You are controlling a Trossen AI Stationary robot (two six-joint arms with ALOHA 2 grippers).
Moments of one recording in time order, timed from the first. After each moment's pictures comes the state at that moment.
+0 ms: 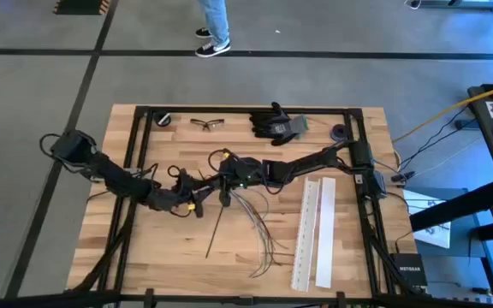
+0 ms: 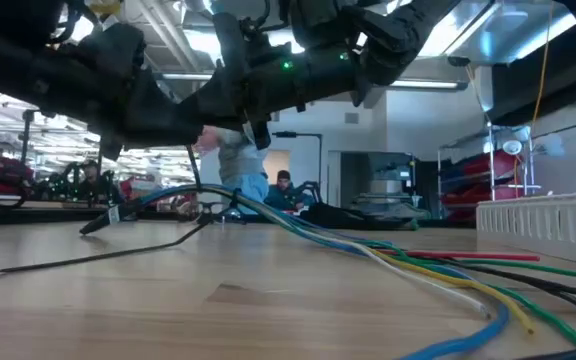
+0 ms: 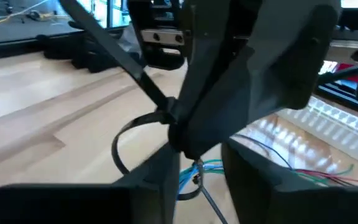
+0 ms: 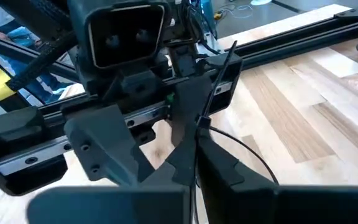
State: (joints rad) left arm -0.41 1.39 0.27 0.80 -0.83 -0.49; right arm 0.01 2.09 1.28 0.52 -0.03 0.31
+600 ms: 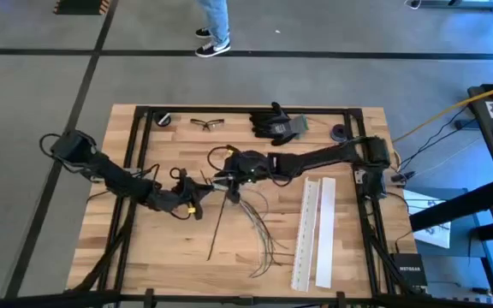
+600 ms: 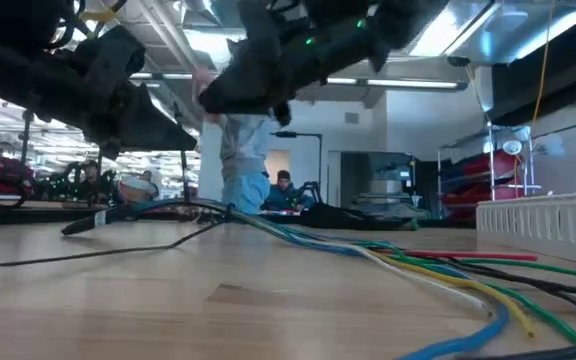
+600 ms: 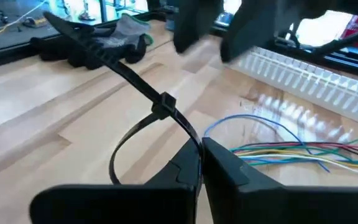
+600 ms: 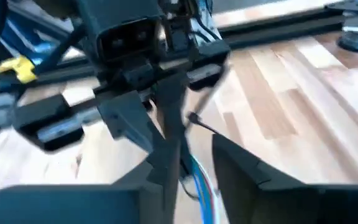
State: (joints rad) left arm -0.42 1.39 0.27 0.74 -0.80 -0.44; right arm -0.01 1.91 1.28 0.13 -0.04 0.18
